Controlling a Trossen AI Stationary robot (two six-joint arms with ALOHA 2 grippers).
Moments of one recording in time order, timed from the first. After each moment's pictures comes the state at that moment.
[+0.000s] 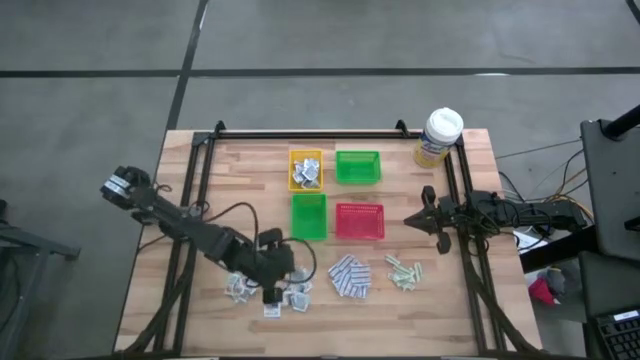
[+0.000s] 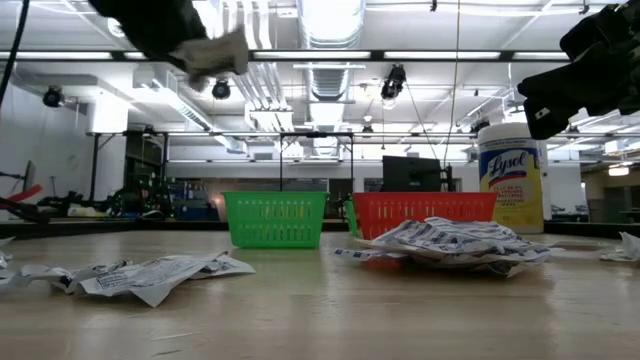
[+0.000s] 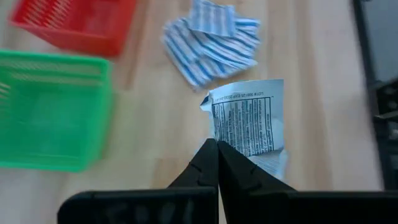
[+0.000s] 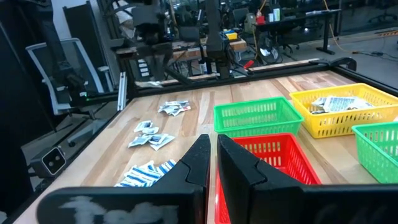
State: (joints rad) left arm -0.49 1.45 1.10 -0.53 -0.29 -0.51; right arm 0.04 0.06 0.03 -0.02 -0.08 0.21
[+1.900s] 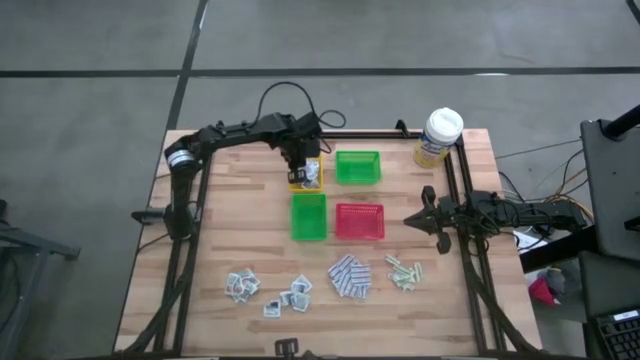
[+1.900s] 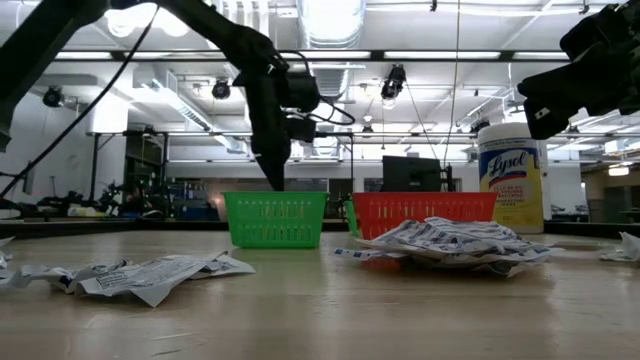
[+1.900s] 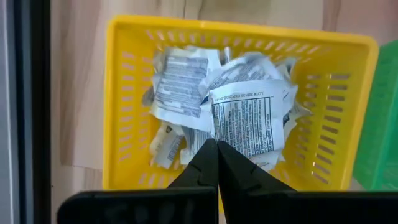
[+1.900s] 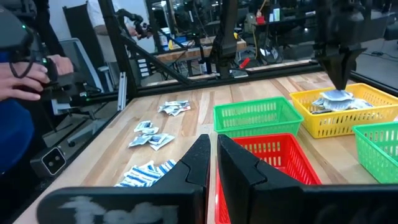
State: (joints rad) left arm 0.53 1.93 1.58 -0.92 0.03 0.42; right arm 0.04 0.06 0.03 -0.02 -0.08 0.21
